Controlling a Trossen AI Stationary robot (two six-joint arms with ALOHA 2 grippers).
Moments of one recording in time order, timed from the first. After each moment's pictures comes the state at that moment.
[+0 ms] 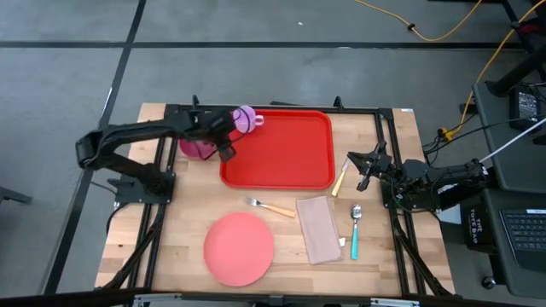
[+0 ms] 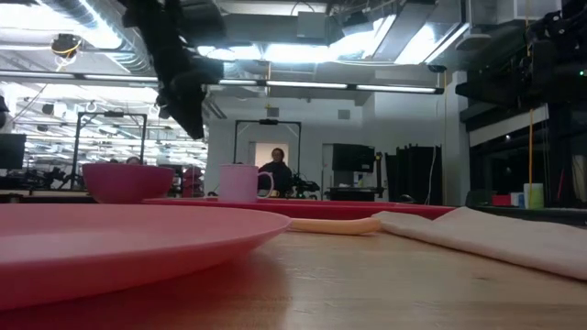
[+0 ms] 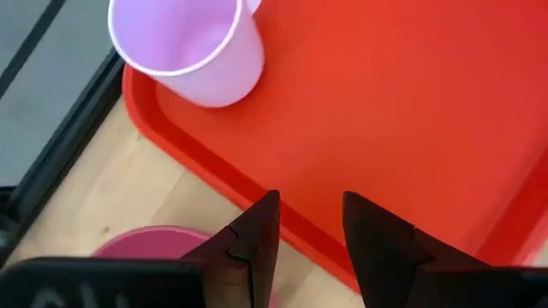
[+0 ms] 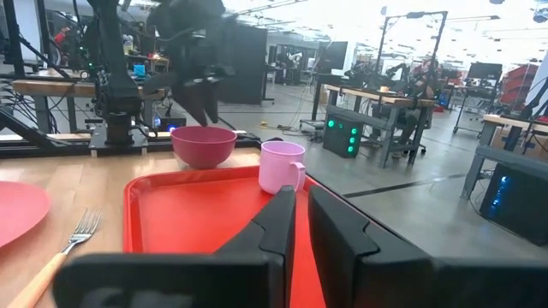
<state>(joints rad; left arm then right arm) 0.45 1.29 0.97 -0.76 -0.17 -0.12 0.16 0.00 0.01 0.09 0.63 -0.14</state>
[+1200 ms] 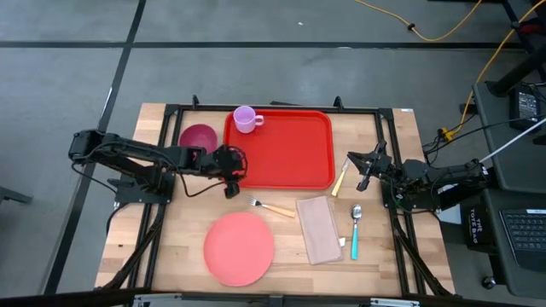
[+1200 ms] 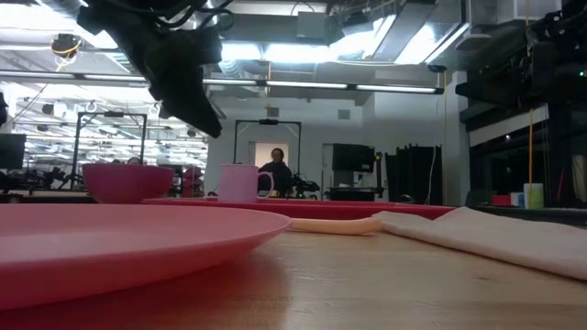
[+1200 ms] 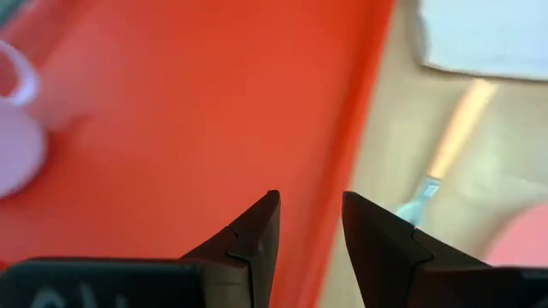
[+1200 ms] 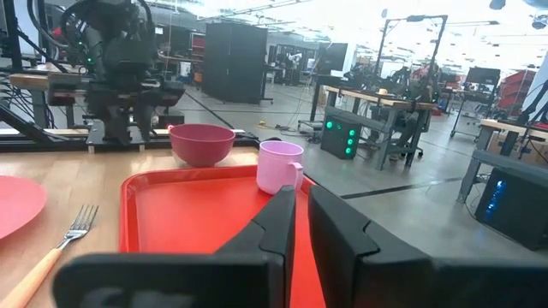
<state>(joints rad) 0.01 1.22 0.71 -0.30 -0.19 -0.27 0.16 0.00 0.01 0.09 0.63 -0.16</state>
